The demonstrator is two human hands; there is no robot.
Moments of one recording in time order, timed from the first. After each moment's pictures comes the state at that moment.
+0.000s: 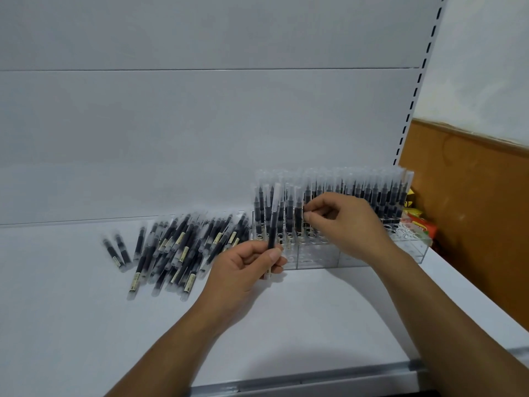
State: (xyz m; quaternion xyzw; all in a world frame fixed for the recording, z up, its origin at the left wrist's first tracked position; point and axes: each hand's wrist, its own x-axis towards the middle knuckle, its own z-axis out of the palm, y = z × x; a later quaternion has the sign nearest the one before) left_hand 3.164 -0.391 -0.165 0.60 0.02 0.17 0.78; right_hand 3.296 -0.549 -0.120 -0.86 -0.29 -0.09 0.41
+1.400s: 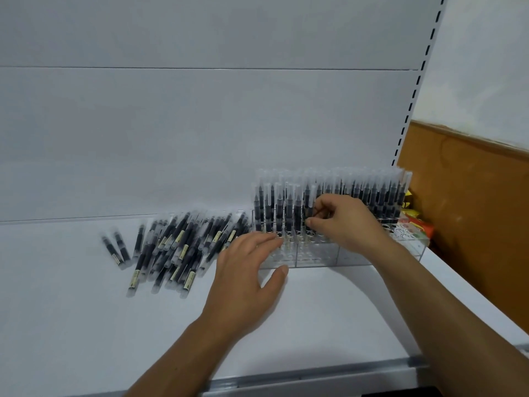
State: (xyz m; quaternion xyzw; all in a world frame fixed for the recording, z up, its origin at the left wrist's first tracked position) left_hand 3.164 -0.388 -0.186 0.92 0.01 0.28 0.27; right_hand 3.302 -0.548 -0.116 -0.89 -0.29 -0.06 0.34
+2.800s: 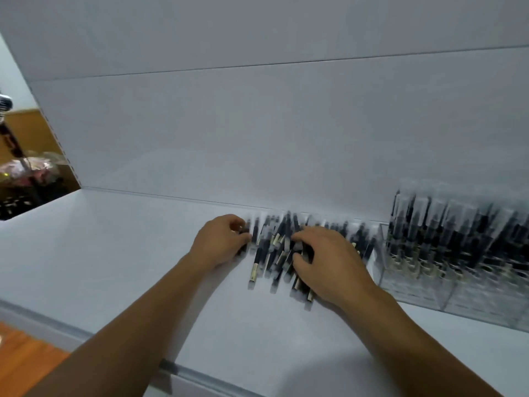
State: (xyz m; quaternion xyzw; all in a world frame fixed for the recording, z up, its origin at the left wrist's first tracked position) left_hand 3.122 -0.169 -0.163 0.88 0.37 0.18 0.26; right_hand 3.223 -0.364 -0.166 -0.83 -0.48 -0.04 0.27
